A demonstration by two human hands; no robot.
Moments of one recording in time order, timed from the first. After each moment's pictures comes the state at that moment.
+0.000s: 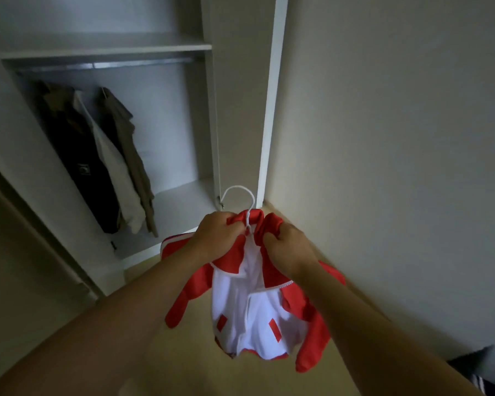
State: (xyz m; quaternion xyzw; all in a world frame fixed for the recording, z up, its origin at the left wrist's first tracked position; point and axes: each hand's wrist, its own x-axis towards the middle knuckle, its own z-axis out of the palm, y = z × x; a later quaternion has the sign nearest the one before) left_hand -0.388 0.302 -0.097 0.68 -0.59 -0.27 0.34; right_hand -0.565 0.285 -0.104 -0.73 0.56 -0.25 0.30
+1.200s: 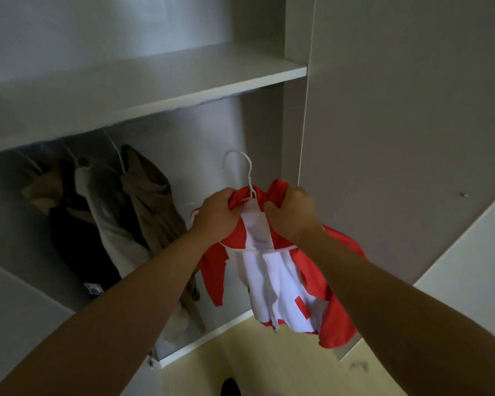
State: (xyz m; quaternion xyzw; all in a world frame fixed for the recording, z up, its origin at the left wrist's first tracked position) left_hand 0.026 -0.286 -0.115 0.73 -0.58 -0.15 0.32; right_hand -0.145 -0.331 -0.099 -0.75 0.52 -0.32 0.26
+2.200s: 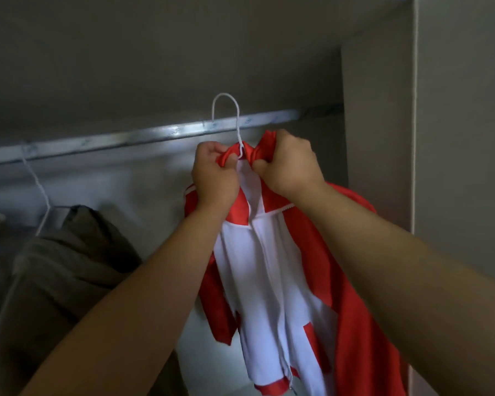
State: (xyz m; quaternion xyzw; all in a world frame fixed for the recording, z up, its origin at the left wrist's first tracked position) left_hand 0.199 -0.609 -0.182 0.49 -0.47 0.11 0.73; right_hand 0.051 -0.619 -0.163 -0.77 0.36 -0.53 0.07
